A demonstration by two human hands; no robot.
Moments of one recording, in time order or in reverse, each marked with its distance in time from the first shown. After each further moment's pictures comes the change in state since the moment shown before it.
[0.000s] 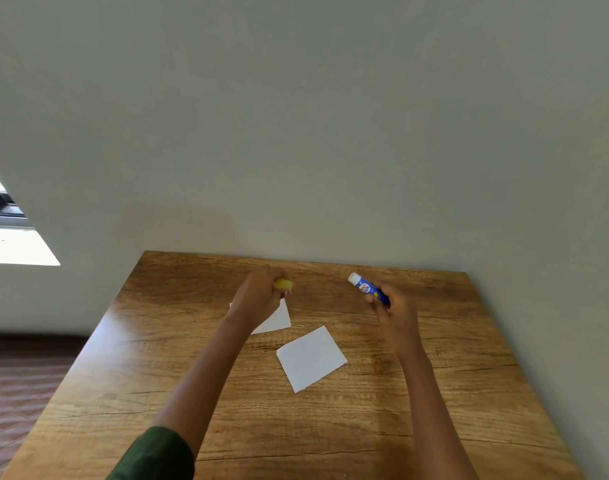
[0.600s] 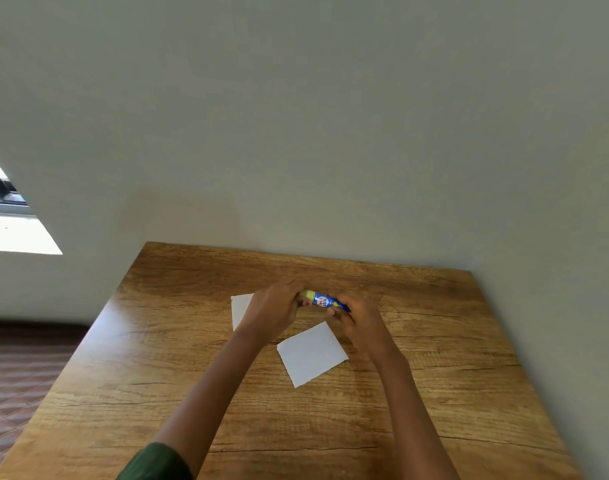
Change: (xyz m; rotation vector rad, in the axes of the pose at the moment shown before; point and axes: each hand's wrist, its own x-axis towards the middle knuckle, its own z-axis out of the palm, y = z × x) left_hand -0.026 0.023 0.016 0.181 -0.045 0.147; right_hand -0.009 -0.019 0.035 -0.156 -0.335 -0.200
